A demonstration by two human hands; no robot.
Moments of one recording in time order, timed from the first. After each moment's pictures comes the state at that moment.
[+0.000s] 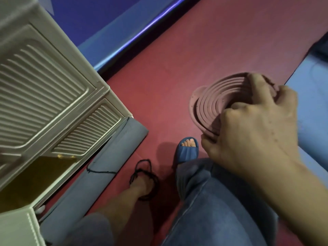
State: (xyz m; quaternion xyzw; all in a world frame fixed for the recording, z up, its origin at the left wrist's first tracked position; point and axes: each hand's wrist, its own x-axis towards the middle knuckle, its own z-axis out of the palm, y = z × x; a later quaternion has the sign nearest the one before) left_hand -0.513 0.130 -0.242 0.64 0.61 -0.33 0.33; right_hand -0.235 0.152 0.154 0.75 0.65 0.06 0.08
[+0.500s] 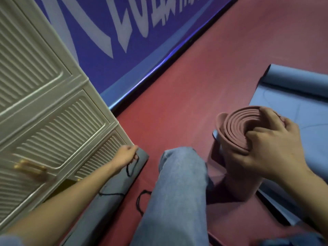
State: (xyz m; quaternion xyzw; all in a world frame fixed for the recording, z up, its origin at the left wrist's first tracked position) left_hand -0.508 0.217 0.052 0.62 0.65 0.07 0.44; right_hand -0.164 0.003 0.186 0.79 0.59 0.13 -0.06
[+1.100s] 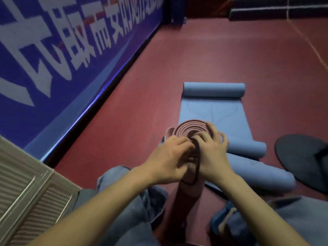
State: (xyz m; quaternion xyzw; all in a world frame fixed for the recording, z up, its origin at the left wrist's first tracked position) left_hand -0.258 0.035 0.195 0.97 -0.01 0.13 0.21; right_hand -0.140 -0.102 0.175 0.85 0.49 0.07 -0.19
